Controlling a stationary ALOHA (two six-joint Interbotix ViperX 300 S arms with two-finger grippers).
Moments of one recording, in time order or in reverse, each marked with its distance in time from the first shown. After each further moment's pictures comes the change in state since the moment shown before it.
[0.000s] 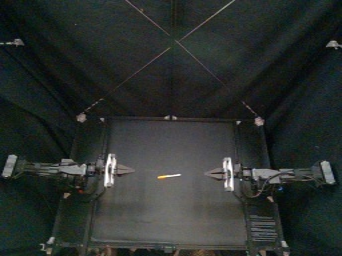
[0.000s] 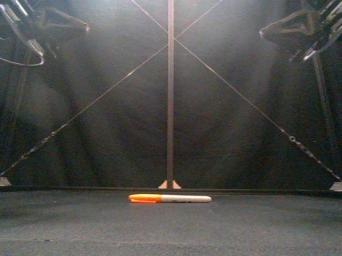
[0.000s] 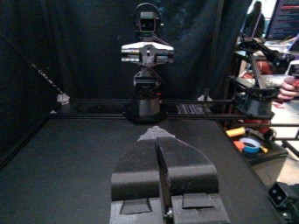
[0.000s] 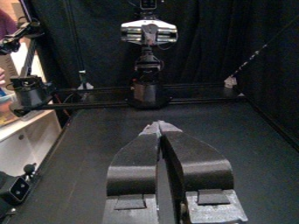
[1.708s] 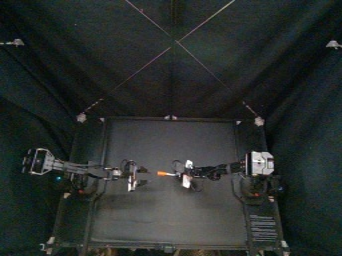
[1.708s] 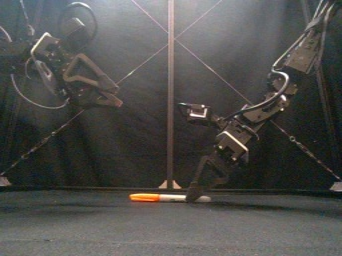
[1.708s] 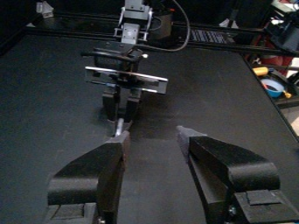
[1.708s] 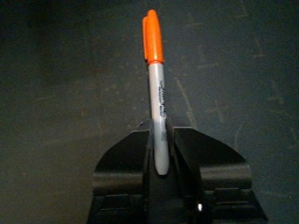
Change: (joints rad) left arm 0.017 0.575 -0.057 -0.074 -0.206 0.002; right arm -0.124 1.140 -0.411 0.040 0.112 0.009
